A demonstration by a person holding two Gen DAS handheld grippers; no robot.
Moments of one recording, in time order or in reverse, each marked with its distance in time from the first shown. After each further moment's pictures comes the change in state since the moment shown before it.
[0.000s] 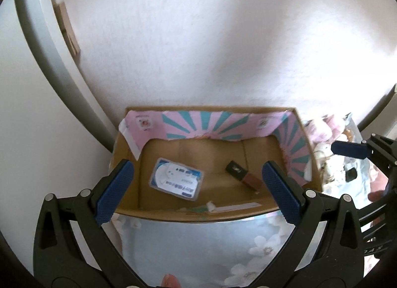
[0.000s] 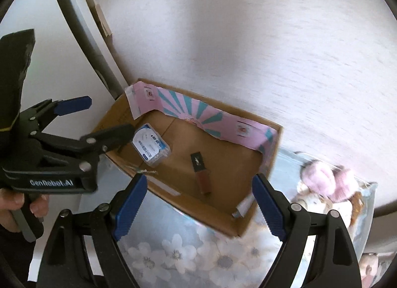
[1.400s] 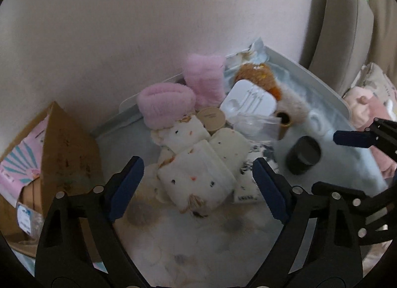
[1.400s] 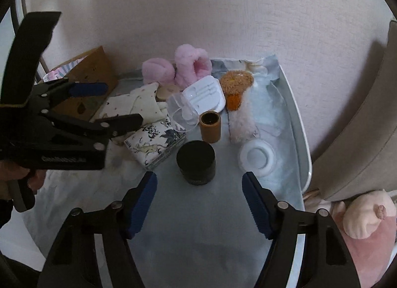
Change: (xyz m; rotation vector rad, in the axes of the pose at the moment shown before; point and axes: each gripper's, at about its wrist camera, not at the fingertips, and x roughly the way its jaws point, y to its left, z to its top) left arm 0.117 -0.300 -0.083 0.444 -0.042 -0.164; right arm -0.009 -0.218 -0.219 0.217 -0.140 -0.189
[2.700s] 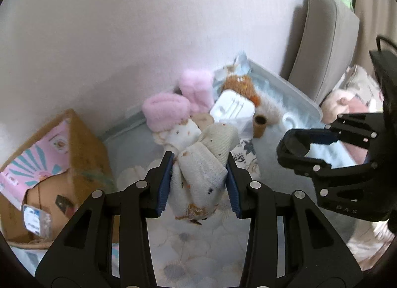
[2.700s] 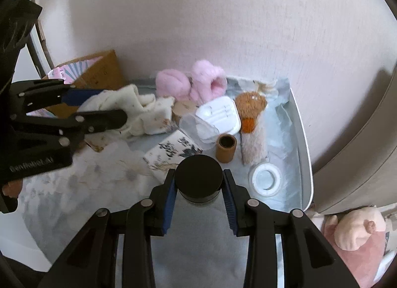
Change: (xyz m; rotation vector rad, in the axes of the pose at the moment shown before) left arm -0.064 0.017 0.002 0.006 -0.034 -0.097; right arm 0.008 0.045 0.036 -0.061 -0.004 -0.031
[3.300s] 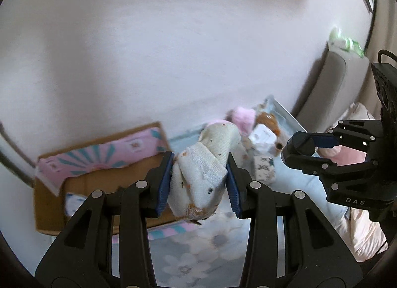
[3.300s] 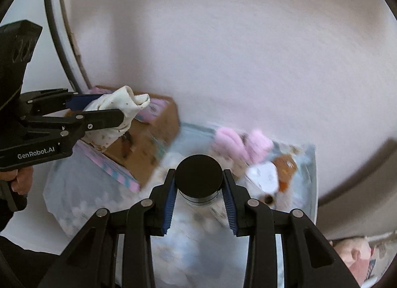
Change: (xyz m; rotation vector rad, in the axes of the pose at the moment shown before) left arm -0.109 0.100 0.014 -0.159 -0.066 0.033; right arm -0.077 0.061 0.075 -0.093 -0.037 0.101
